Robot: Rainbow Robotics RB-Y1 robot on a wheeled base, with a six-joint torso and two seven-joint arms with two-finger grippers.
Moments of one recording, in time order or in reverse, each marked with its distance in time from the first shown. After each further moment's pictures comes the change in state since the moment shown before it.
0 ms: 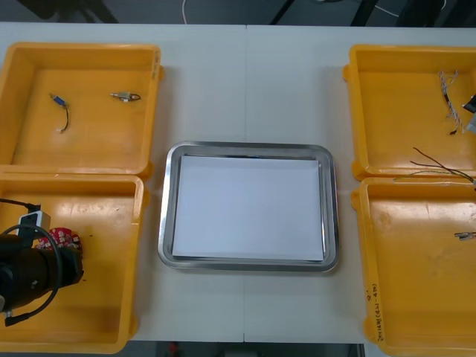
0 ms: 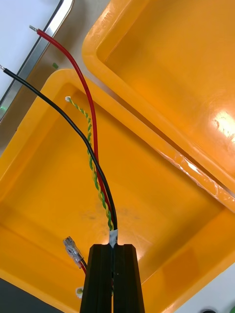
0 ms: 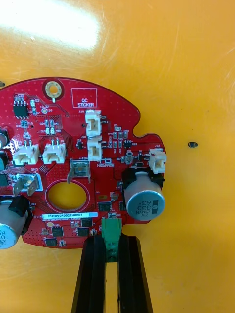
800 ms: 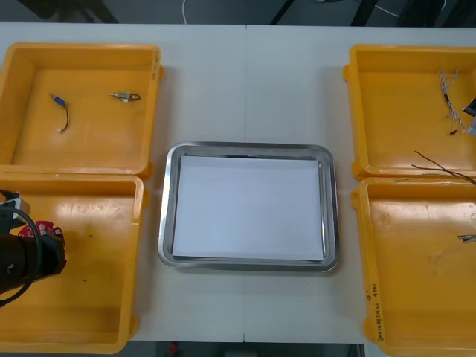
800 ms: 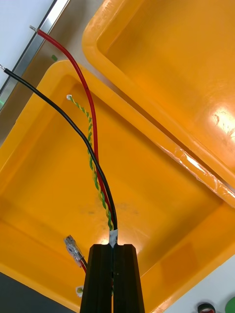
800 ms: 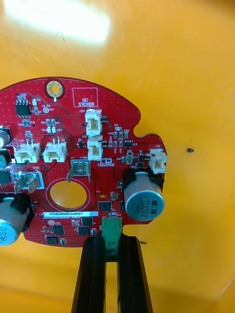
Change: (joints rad) right arm 0.000 0.000 0.000 -0.012 0.007 0.024 0.000; left arm -0.011 0.000 0.157 -0.085 0.124 0.220 0.000
